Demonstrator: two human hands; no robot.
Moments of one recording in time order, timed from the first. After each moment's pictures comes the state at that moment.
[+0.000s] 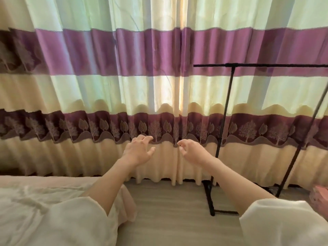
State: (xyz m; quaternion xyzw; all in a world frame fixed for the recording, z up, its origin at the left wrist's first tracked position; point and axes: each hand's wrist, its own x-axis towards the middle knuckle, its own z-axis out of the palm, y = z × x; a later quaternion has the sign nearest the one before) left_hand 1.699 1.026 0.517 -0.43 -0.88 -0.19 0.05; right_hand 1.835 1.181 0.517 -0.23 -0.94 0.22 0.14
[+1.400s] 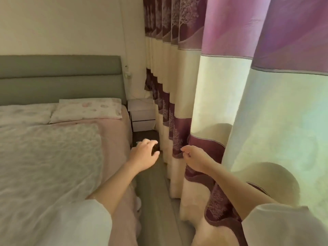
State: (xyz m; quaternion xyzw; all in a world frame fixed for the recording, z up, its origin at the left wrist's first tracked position) left_hand 0.738 0.972 0.425 0.18 -0.97 -0.17 0.07; right_hand 0.644 1.154 0.439 0.35 -0.91 0.21 -0.12
